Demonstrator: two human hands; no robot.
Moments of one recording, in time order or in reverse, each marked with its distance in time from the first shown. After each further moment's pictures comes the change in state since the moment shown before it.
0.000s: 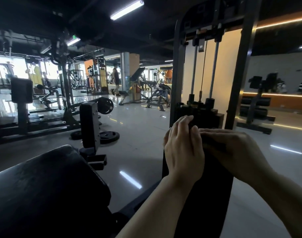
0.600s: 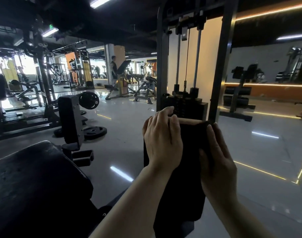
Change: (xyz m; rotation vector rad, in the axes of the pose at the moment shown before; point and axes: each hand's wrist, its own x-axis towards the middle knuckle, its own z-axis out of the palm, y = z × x) left_hand -0.006 -0.012 0.008 0.024 0.098 0.130; right_hand -0.080 -0.001 0.065 -0.010 0.482 0.271
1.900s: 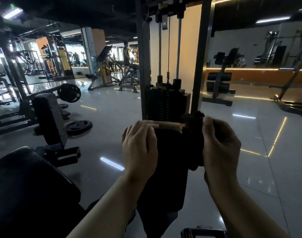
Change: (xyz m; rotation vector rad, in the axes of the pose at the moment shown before) left_hand 0.003 -0.004 -0.018 -0.011 -0.151 0.039; right_hand 0.072 -0.054 -0.046 0.530 0.194 0.638
